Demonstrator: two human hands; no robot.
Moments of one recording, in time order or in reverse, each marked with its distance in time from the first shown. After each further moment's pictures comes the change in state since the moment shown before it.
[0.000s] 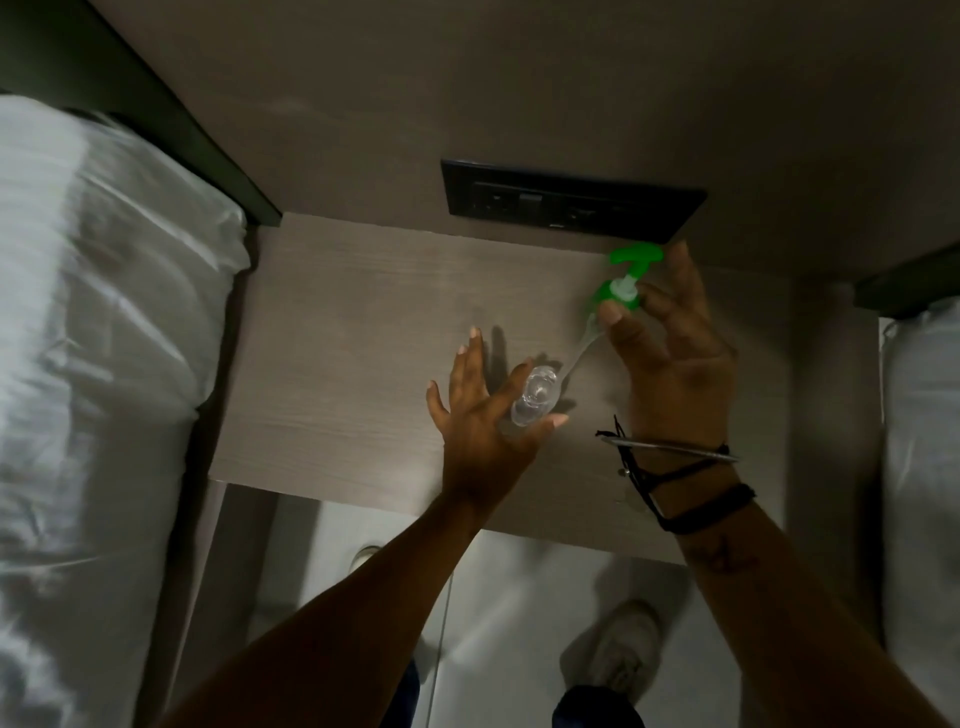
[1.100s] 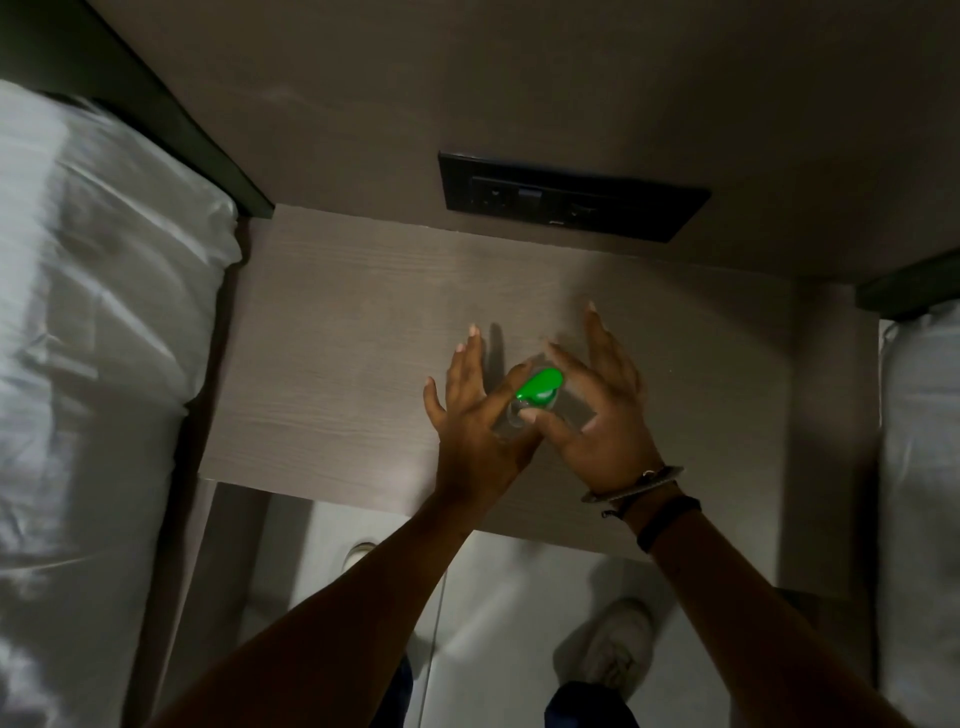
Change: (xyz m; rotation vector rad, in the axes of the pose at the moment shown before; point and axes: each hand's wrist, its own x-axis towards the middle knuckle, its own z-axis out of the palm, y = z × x) left_hand 0.004 0.000 0.000 0.020 0.022 0.078; right_hand -0.016 0.070 0.004 -0.662 -0.445 -0.201
